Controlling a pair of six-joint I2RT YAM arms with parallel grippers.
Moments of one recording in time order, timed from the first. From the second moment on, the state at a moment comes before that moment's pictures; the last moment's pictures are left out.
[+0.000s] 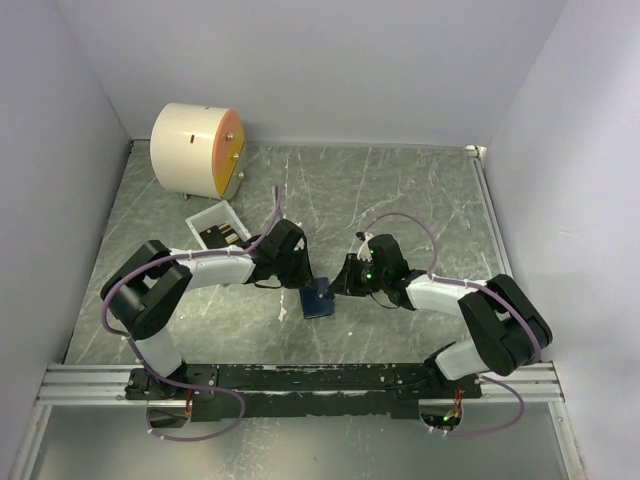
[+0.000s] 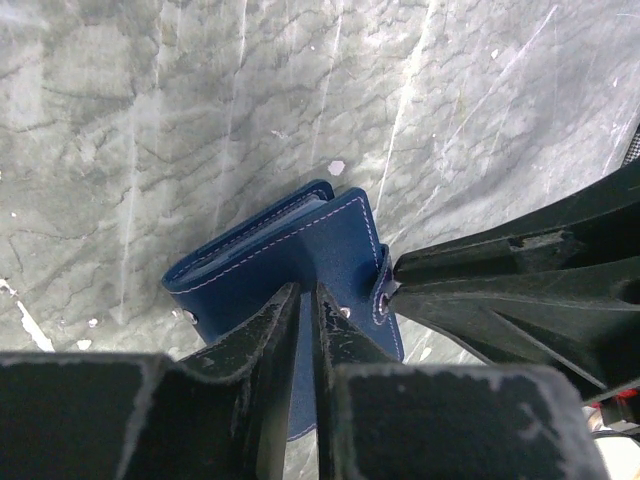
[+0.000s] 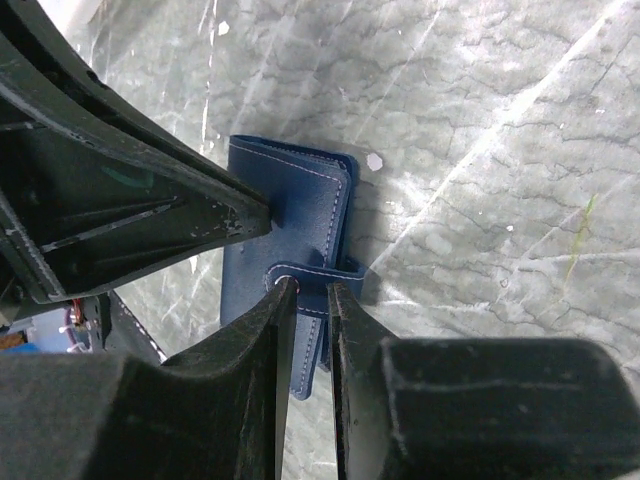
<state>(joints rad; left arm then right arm) -0.79 1.73 0.91 -0.08 0.18 -0.80 0.54 1.43 0.48 0.23 -0.41 0.64</state>
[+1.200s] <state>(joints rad) -0.79 1.73 0.91 -0.08 0.18 -0.80 0.55 1.50 0.48 0.31 -0.45 0.65</state>
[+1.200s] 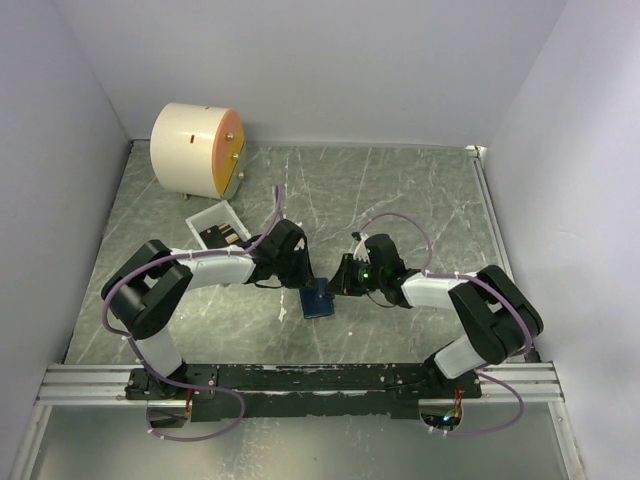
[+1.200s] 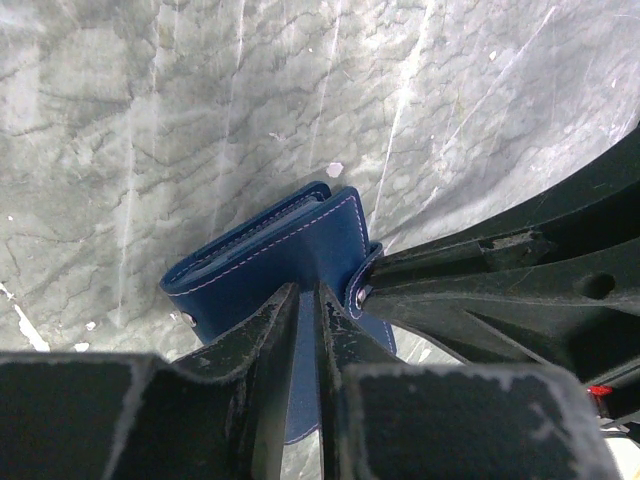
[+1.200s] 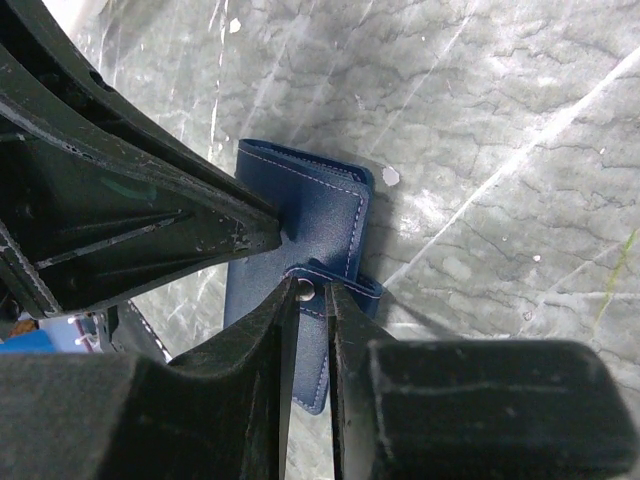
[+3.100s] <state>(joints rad) -0.79 1.73 0.91 -0.08 0.18 -0.79 0.59 1.49 0.59 0.10 -0.42 0.55</state>
